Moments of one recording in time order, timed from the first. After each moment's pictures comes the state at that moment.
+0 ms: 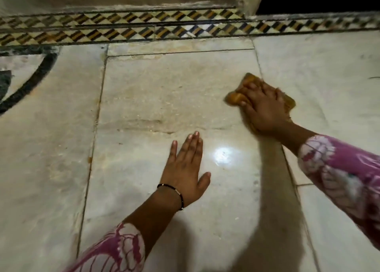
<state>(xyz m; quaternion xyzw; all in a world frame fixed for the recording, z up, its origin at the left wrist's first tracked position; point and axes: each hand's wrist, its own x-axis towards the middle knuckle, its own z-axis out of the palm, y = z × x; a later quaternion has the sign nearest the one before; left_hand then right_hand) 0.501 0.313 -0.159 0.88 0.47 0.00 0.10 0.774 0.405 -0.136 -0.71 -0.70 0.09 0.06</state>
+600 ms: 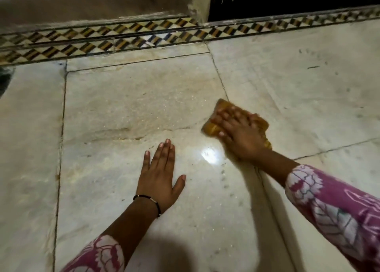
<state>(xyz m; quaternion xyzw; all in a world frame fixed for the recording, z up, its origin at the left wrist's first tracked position) 0.503 0.297 -0.165 0.88 0.47 -0.02 0.08 0.777 0.310 -0.142 -0.72 -0.69 0.11 0.03</state>
